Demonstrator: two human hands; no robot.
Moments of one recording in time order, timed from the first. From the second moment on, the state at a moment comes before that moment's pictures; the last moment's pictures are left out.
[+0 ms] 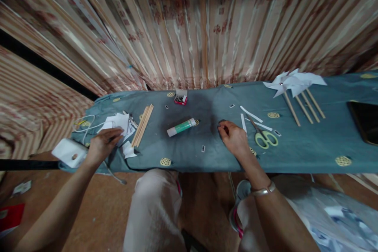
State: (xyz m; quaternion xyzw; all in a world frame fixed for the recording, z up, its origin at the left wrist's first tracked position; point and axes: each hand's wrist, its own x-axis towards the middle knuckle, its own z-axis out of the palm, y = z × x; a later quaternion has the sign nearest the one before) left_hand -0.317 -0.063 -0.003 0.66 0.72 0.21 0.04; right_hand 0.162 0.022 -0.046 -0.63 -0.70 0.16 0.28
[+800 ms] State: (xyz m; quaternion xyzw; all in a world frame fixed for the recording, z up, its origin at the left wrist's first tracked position) left_hand -0.309 -0.062 0.001 0.64 0.75 0.18 0.00; right_hand 0.163 0.024 -0.047 -0.63 -0.70 0.16 0.29
